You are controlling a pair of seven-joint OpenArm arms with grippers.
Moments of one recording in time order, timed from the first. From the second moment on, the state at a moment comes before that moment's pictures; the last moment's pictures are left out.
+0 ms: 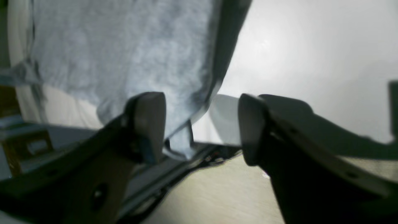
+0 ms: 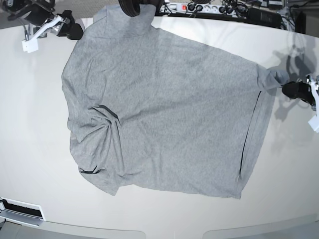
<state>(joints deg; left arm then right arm) 0.4 -55.1 3.1 69.0 -79.2 -43.9 67.6 -31.8 5.0 35.9 89.6 54.6 39.8 -64.2</state>
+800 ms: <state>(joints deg) 0.3 -55.1 3.1 69.0 -79.2 -43.9 67.8 -25.1 5.1 35.9 69.7 75.4 40.8 -82.0</state>
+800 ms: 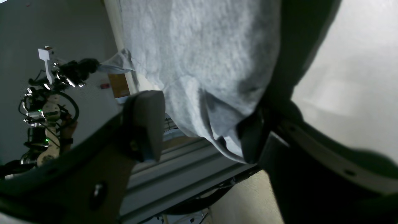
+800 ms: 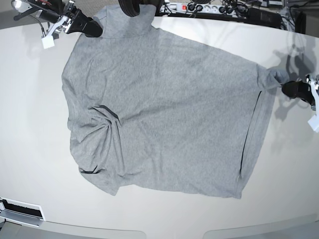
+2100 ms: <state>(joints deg) 22.2 -71.7 3.0 110.4 -84.5 -43.2 79.4 -47.5 18.6 49.4 119.7 79.1 40.6 -84.1</state>
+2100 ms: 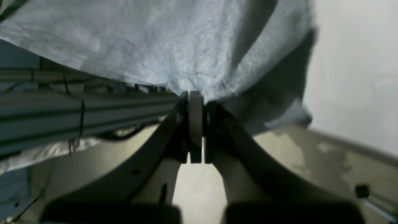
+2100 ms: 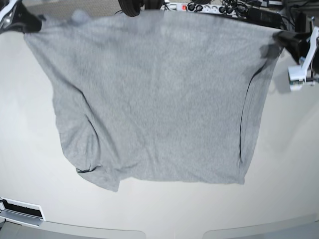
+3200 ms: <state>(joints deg) 40.9 -76.1 2.8 110.7 -72.2 -41.7 78.8 -48.9 18.1 42.2 119.7 73.5 40.6 -83.9</state>
